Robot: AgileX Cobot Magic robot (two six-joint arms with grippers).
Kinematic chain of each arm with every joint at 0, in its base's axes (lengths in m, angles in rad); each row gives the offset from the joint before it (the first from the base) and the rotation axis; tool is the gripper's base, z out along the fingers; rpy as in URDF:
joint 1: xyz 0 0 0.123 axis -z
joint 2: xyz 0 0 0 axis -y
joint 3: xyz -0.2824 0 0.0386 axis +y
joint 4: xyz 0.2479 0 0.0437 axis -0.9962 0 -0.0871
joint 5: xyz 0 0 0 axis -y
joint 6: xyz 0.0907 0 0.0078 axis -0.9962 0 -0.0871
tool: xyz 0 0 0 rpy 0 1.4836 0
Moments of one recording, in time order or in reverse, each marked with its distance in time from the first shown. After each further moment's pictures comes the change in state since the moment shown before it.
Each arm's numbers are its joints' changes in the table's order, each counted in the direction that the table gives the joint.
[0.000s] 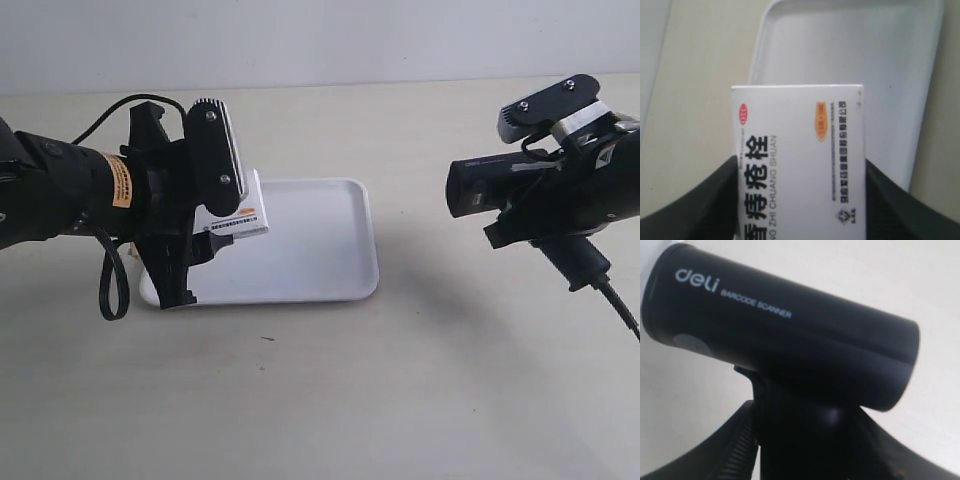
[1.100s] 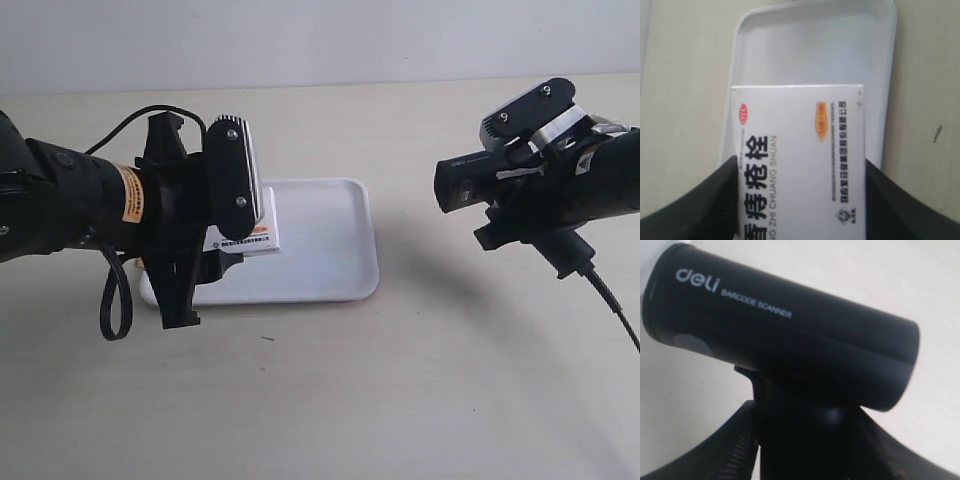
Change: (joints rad) left arm 0.072 0.028 0.000 -0.002 -0.066 -0.018; right arm -0.003 -0.072 0.000 0.074 0.142 0.025
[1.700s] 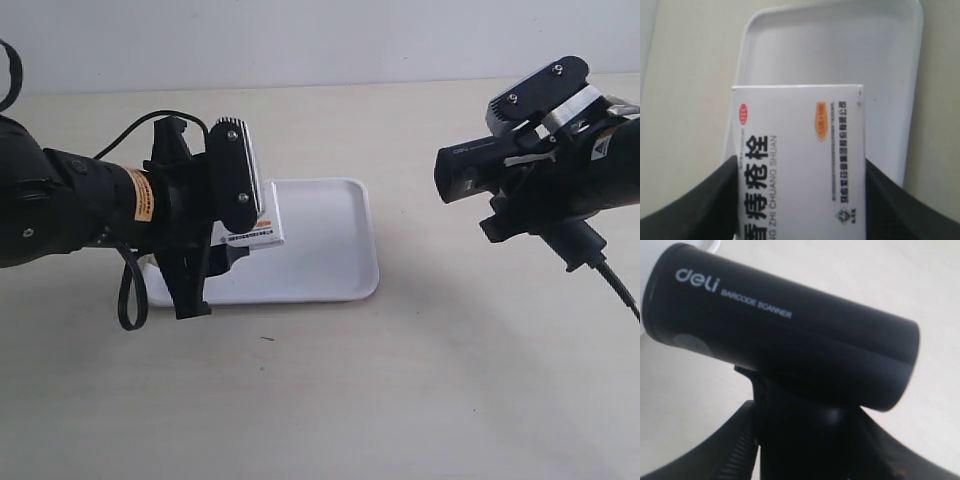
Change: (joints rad) left arm -0.047 -0.079 0.000 0.000 0.125 0.000; right arm -0.023 0.105 0.000 0.000 -0.089 -0.004
